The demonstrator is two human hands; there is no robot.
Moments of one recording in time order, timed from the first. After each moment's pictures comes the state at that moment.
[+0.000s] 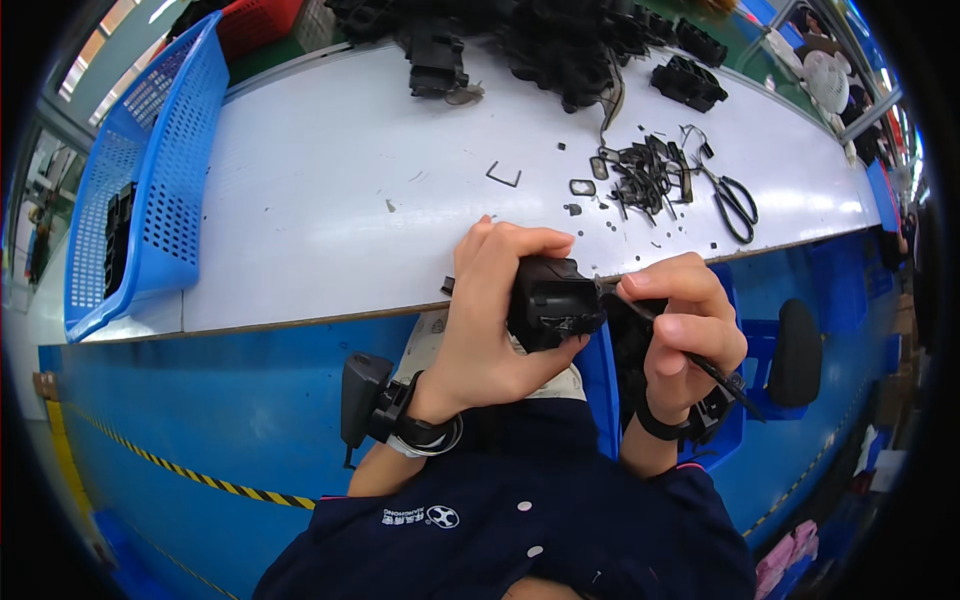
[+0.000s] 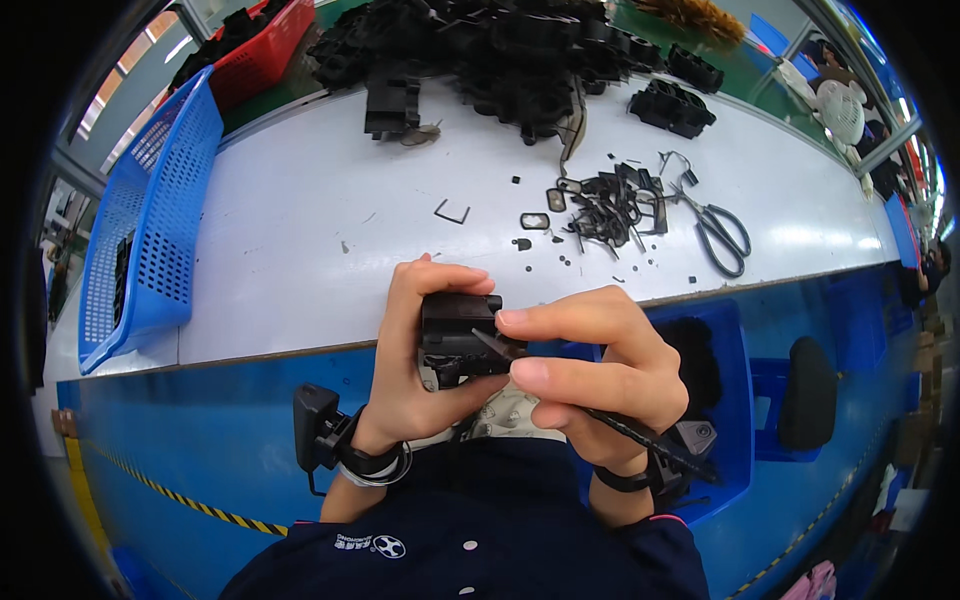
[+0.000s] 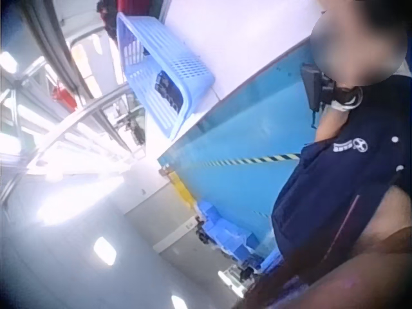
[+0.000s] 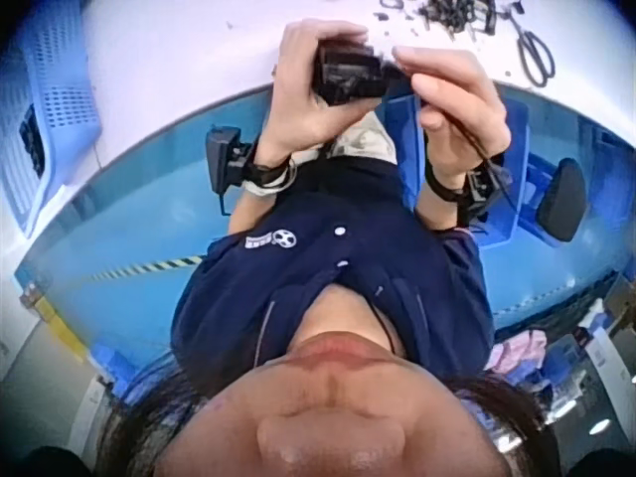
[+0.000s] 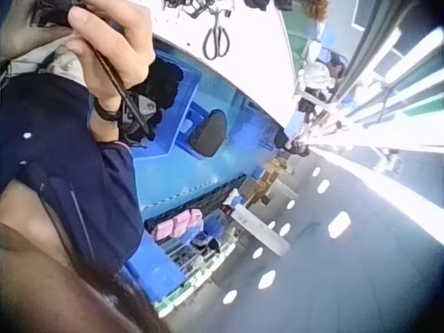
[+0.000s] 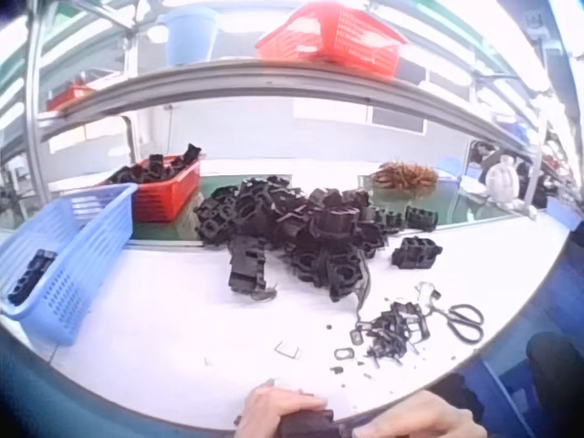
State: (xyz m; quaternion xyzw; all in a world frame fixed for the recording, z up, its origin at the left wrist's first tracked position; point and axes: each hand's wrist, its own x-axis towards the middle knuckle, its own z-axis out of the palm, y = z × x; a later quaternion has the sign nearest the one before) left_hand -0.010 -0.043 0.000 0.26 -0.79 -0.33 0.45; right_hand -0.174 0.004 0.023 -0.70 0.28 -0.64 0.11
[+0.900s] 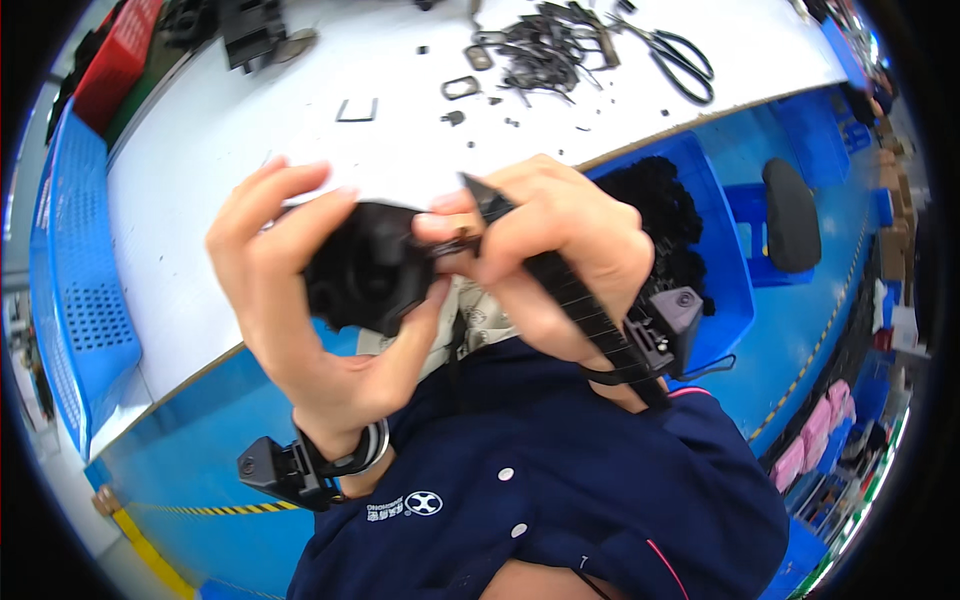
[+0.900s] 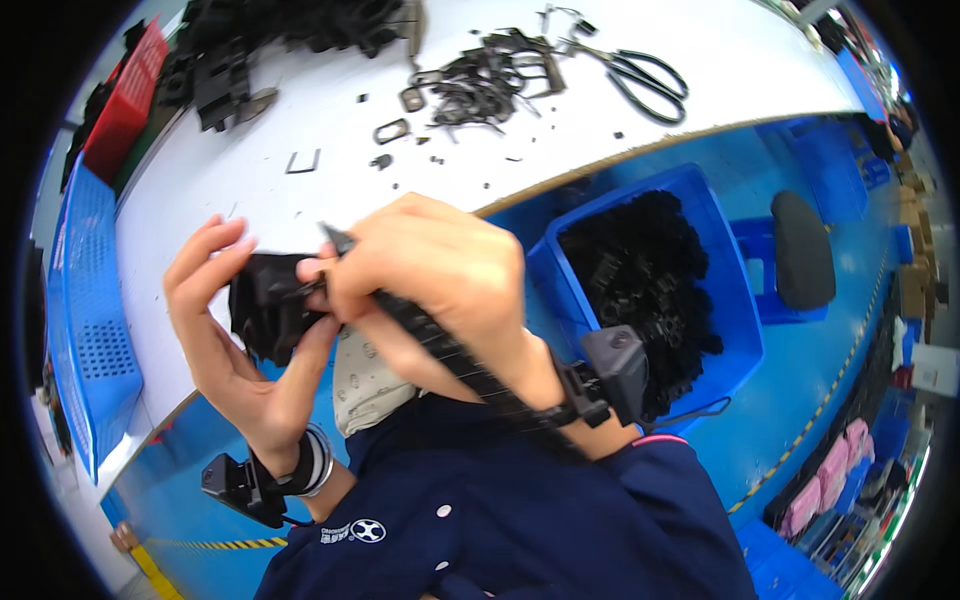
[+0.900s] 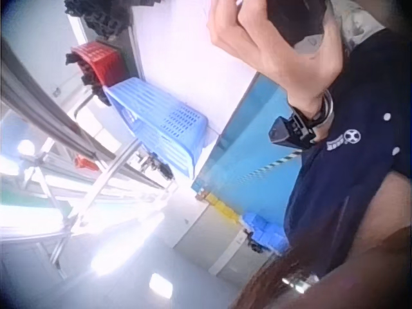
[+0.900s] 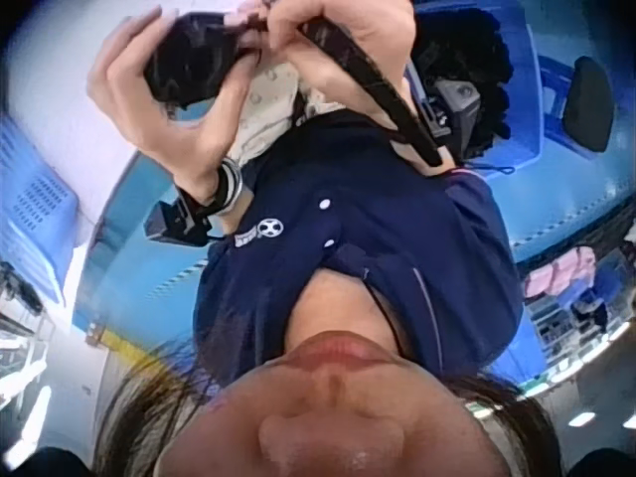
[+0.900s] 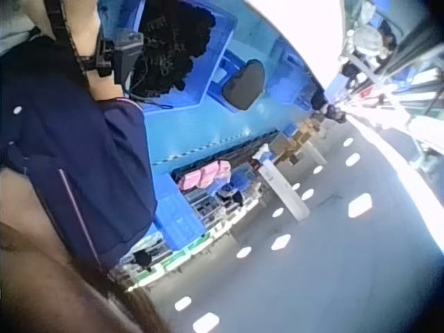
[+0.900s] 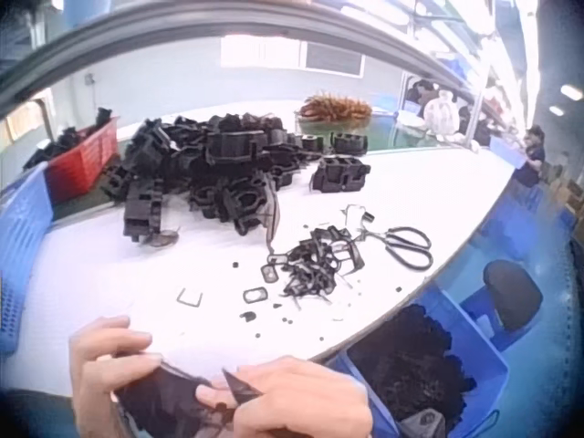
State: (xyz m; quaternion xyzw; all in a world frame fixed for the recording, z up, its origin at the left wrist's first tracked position) left_hand 0.003 -0.044 0.019 0.30 -0.84 -0.11 0.43; right_hand -0.158 0.003 0.001 -0.66 0.43 -0.60 0.13
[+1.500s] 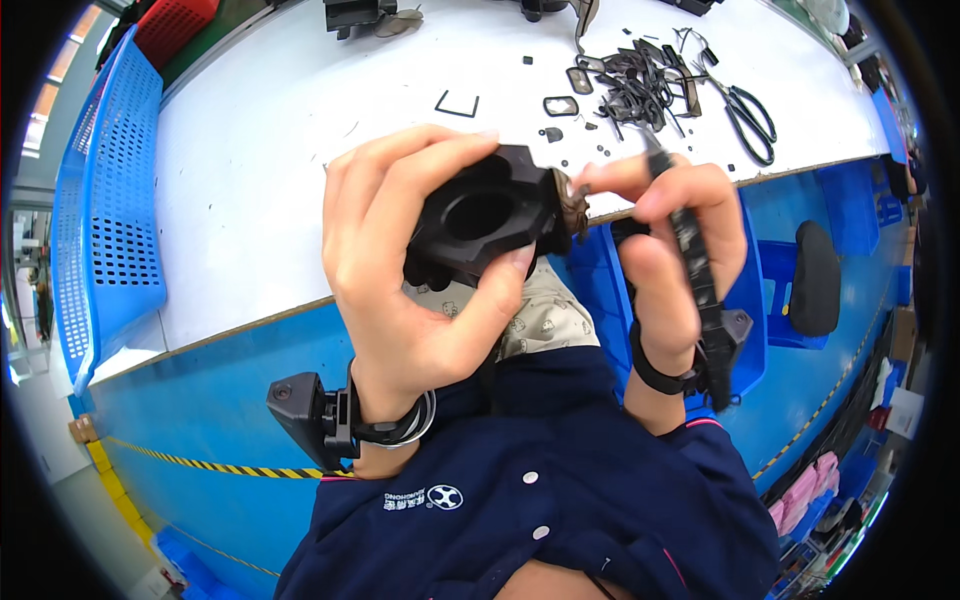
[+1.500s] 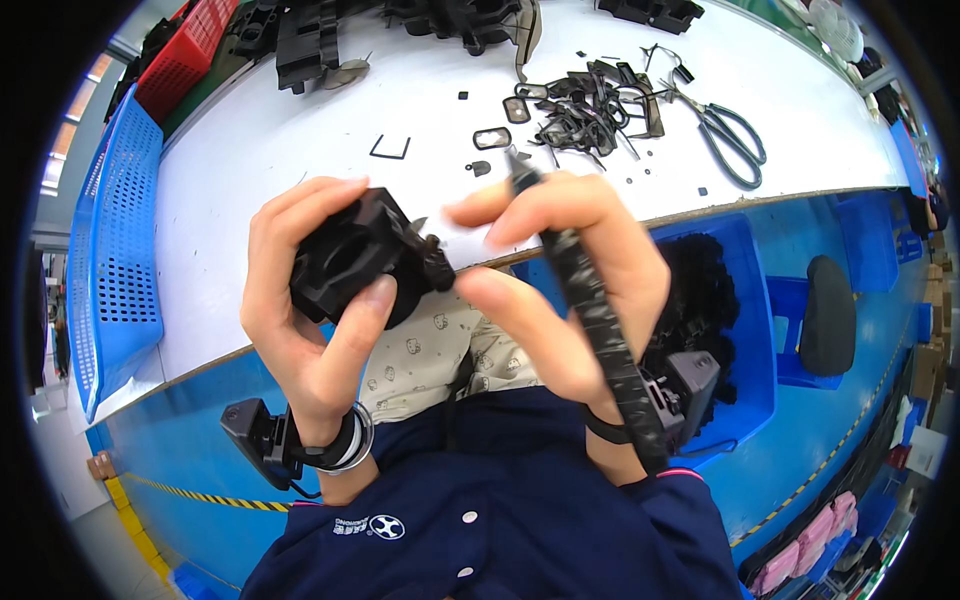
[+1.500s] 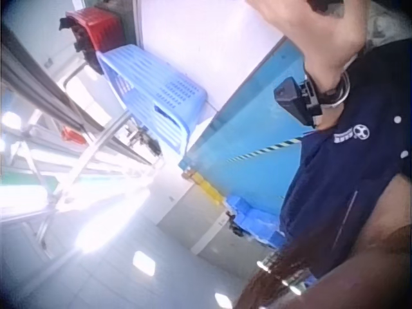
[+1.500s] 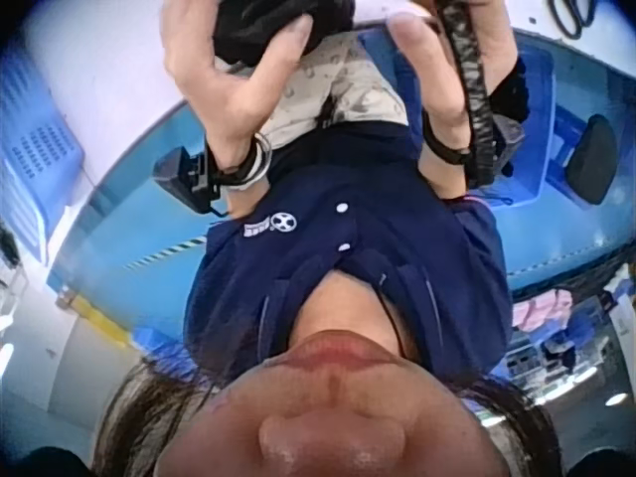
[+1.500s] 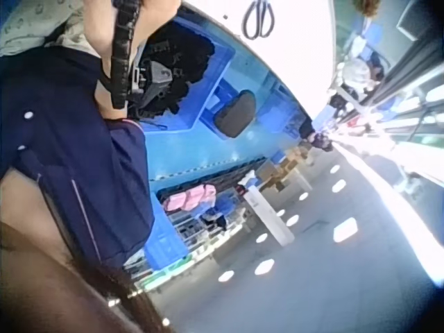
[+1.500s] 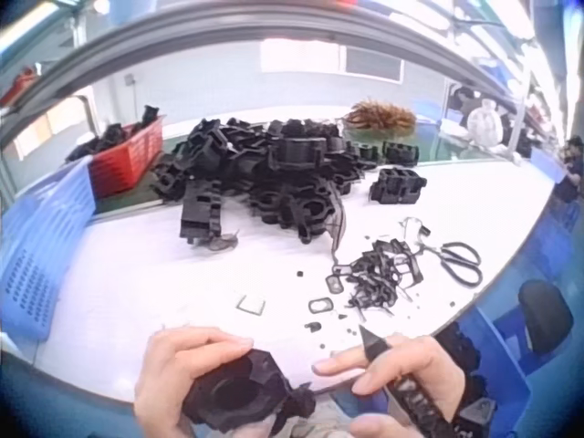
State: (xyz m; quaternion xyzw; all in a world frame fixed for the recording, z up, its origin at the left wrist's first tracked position) left_hand -0.001 -0.057 0.012 0.32 -0.79 -0.24 0.46; right_hand -0.169 -0.001 0.003 -0.53 0.40 -0.70 0.28
